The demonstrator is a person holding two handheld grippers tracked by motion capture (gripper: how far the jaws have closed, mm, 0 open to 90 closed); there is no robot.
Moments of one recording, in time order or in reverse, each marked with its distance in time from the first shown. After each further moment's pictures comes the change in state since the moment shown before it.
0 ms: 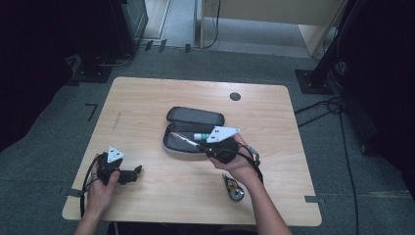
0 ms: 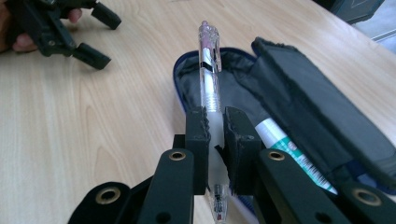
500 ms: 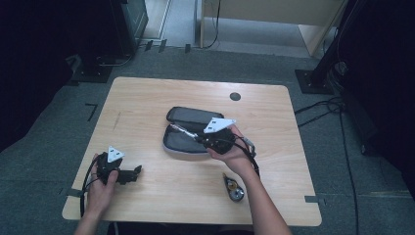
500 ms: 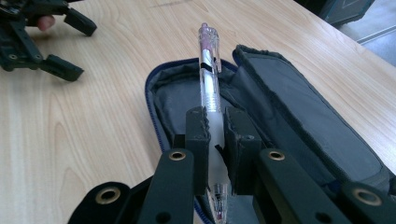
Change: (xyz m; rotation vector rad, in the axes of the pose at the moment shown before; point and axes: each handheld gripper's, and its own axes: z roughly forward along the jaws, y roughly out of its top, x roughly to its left) left arm 0.000 0.000 0.000 0.002 0.009 -0.007; right arm -0.020 0.008 0.019 0.001 -0.018 0.019
